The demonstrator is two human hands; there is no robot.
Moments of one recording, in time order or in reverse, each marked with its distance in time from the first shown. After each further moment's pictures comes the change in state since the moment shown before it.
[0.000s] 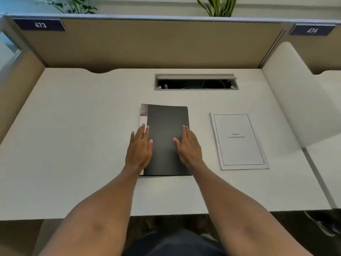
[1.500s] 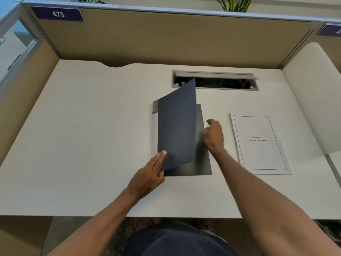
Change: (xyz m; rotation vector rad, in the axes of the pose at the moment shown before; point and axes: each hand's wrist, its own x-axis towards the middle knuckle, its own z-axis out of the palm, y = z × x) left_hand -0.086 -0.059 -0.013 -0.159 -0.009 0.373; right_hand 0.059 -0.012 -0.015 0.248 0.129 0.262
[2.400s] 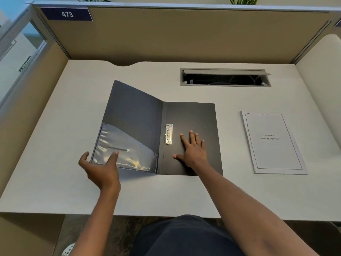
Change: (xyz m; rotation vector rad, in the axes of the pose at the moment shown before) left_hand -0.026 -0.063 -0.086 -0.588 0.993 -1.176; right_hand -0.070 -0.028 0.088 -0.552 -0.419 -0.259
